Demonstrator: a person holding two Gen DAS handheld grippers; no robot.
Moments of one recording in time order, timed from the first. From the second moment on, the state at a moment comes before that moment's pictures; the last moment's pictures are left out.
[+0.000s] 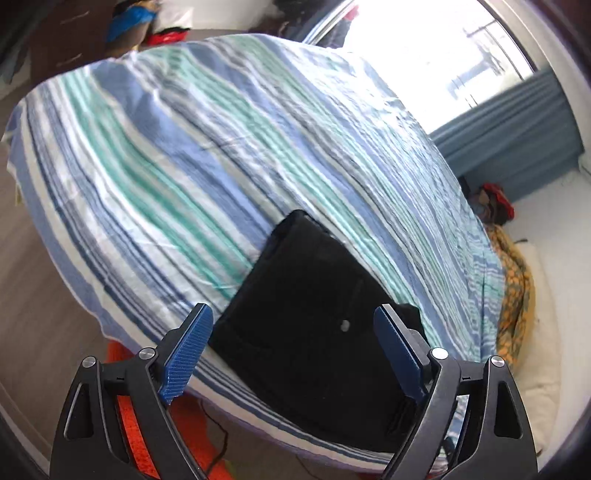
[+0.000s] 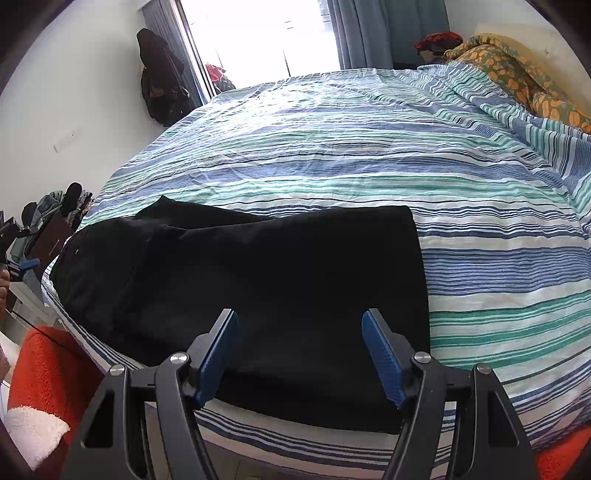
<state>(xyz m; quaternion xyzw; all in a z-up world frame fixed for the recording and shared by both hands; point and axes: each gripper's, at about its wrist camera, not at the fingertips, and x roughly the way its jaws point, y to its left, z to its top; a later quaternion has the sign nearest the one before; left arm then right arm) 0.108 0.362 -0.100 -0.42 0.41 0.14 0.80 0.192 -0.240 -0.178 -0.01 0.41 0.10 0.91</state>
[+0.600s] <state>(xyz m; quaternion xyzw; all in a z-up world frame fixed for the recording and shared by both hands) 0.105 0.345 -0.160 -0.46 0.39 0.14 0.79 0.193 -0.238 -0.183 -0.02 0.42 0.10 0.90</state>
